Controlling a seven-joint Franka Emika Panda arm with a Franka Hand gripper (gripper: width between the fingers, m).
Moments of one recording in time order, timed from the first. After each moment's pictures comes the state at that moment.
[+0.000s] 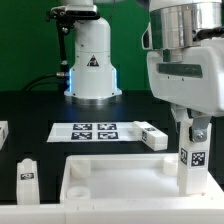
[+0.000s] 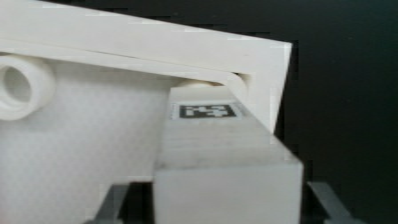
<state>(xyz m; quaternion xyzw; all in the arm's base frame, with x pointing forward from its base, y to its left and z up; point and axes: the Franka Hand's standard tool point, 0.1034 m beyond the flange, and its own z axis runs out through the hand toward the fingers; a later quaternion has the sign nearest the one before) 0.634 0.111 0.110 -0.74 0.66 -0.02 0.08</state>
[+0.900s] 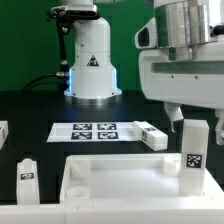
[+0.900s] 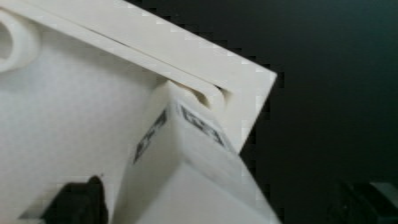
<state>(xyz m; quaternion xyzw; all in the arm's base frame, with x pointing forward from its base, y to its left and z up) 0.646 0.115 0.111 -0.85 0.52 -0.02 0.08</state>
